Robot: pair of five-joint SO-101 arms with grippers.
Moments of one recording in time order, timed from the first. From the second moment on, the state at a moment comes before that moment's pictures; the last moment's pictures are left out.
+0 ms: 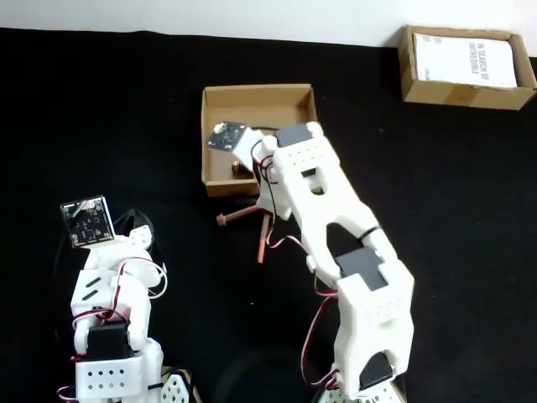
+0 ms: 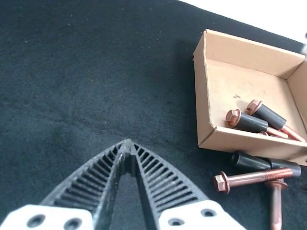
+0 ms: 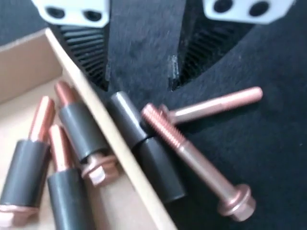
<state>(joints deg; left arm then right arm) -11.1 -102.9 96.2 38.7 12.0 -28.7 25.7 -10.3 75.6 43.7</state>
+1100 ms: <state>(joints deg) -11.1 -103.5 96.2 40.7 12.0 -28.3 29.1 -10.2 70.5 43.2</state>
